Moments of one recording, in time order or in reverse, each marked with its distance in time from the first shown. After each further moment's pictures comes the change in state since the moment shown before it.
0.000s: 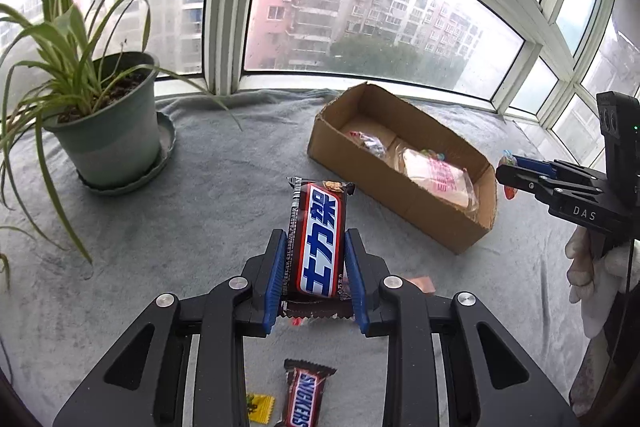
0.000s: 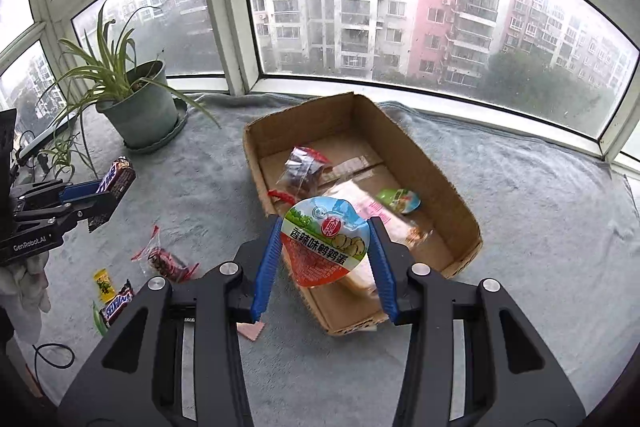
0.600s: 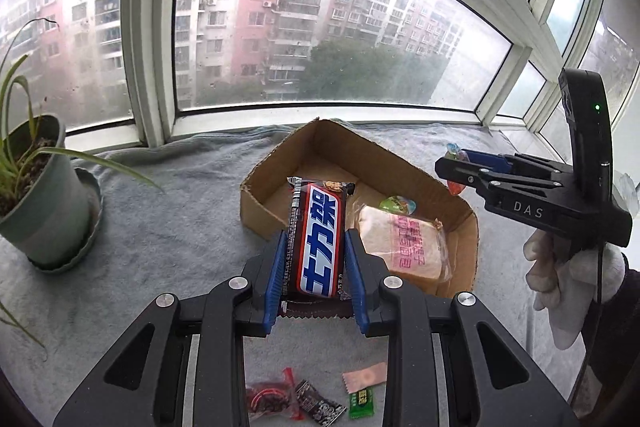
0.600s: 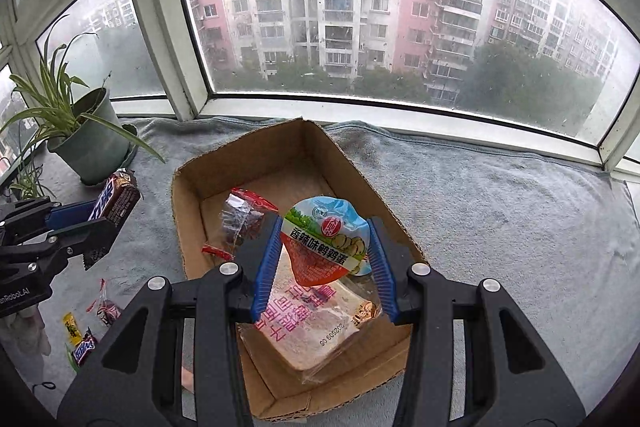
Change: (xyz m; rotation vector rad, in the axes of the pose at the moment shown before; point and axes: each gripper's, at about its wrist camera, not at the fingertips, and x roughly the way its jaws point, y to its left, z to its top) left arm 0.058 -0.054 0.062 0.041 -0.008 -0.059; right arm 0.057 -0.050 0.042 0.048 0.018 -0.038
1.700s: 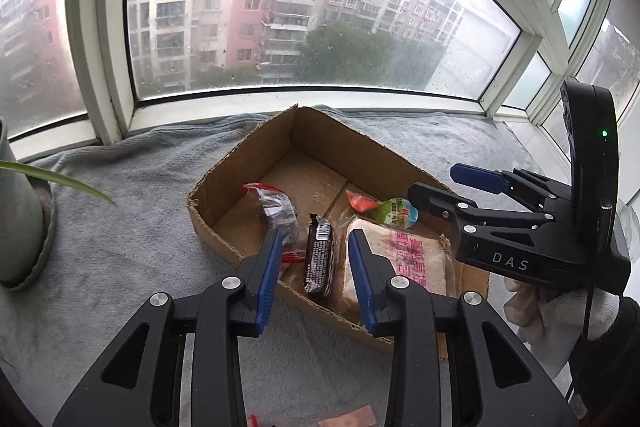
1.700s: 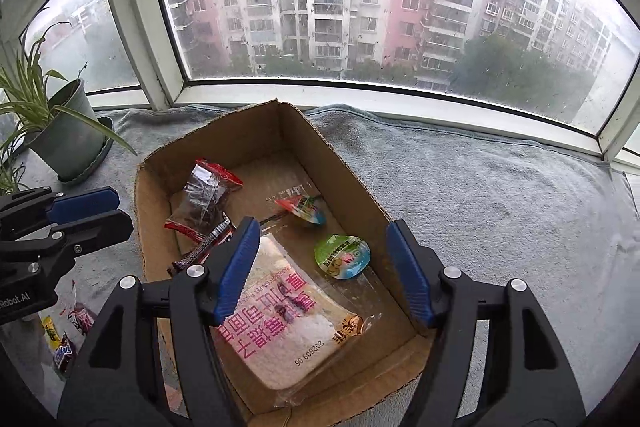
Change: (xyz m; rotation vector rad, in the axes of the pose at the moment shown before) left arm 0.043 -0.016 0.015 -0.010 0.055 -0.014; right arm 0.026 -0.009 -0.007 0.012 0.021 -0.037
